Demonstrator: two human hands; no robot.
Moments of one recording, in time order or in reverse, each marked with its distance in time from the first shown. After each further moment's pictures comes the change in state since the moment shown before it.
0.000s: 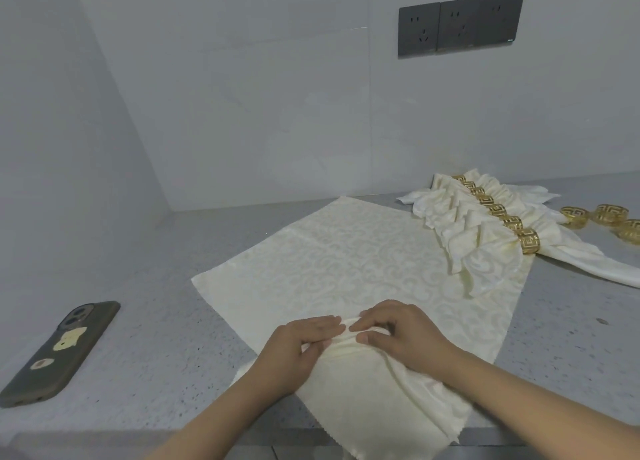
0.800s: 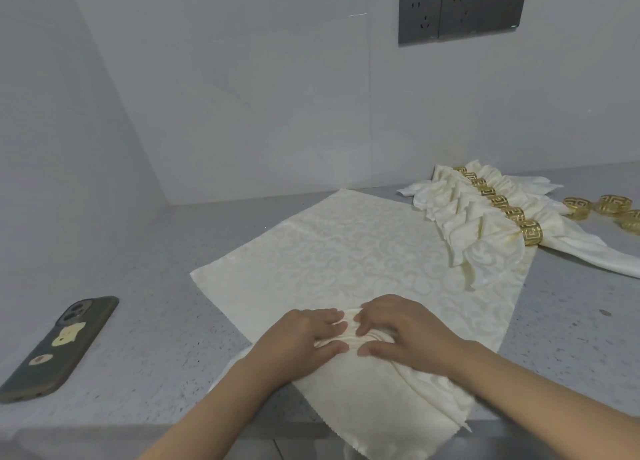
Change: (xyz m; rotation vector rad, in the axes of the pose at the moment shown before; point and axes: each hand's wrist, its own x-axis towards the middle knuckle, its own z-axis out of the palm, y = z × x) left_hand 0.013 0.013 -0.010 0.325 -0.198 0.098; right_hand -0.005 0.000 -0.007 -0.272 -0.136 -0.184
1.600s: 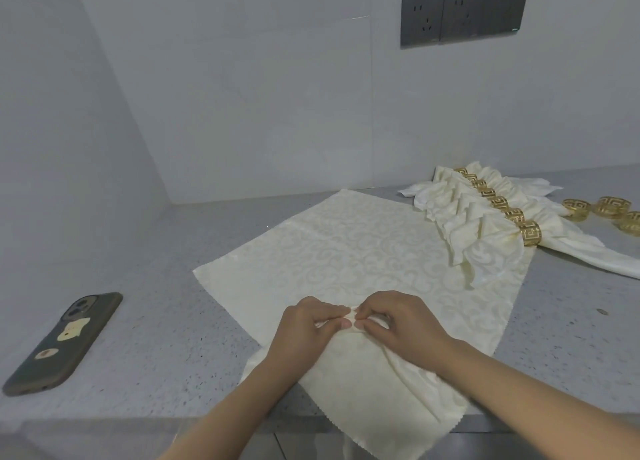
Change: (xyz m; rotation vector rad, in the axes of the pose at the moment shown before) left_hand 0.007 0.014 0.014 -0.352 0.309 -0.324; right_hand 0.006 -0.006 0.010 0.075 0.196 0.097
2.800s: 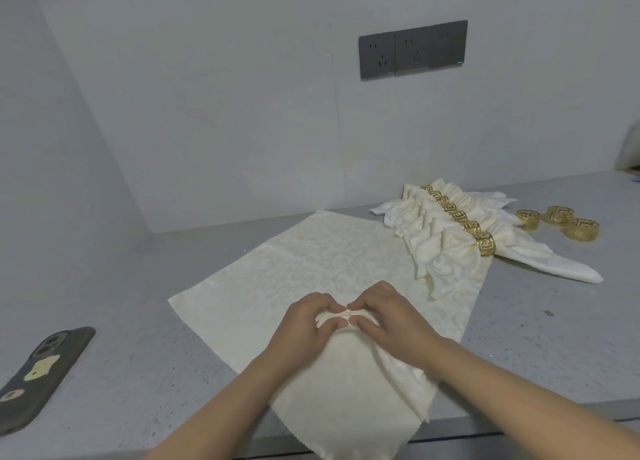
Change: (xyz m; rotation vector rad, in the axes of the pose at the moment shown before) left_hand 0.027 0.034 0.015 0.091 -0.097 0.196; right_hand -0.004 0.014 -0.034 -0.022 0.079 -0.009
